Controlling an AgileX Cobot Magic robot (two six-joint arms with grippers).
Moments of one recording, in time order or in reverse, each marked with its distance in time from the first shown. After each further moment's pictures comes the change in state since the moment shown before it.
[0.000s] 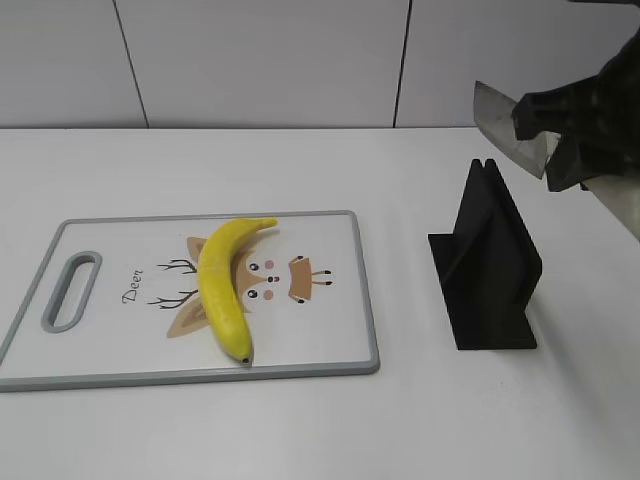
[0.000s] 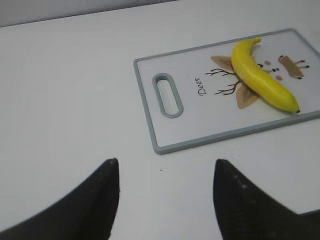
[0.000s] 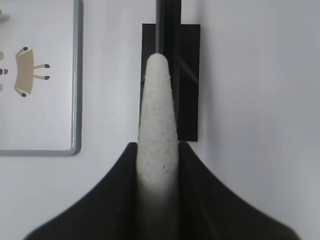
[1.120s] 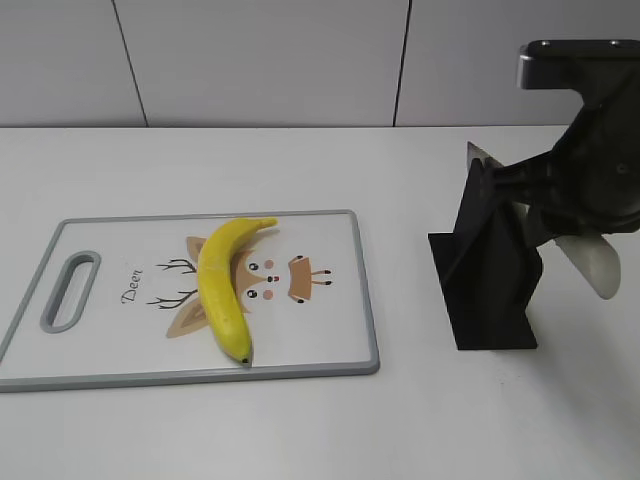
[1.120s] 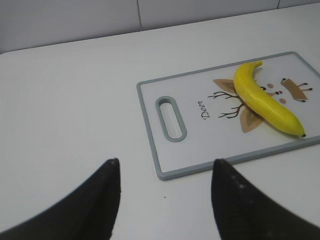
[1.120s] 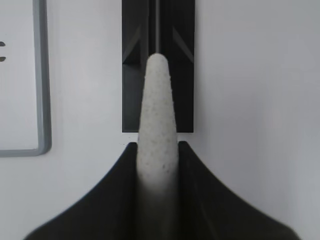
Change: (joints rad) left arm 0.013 -0.008 0.036 0.013 -0.114 0.003; right arm 0.000 0.111 0.102 -0.034 -0.098 0.061
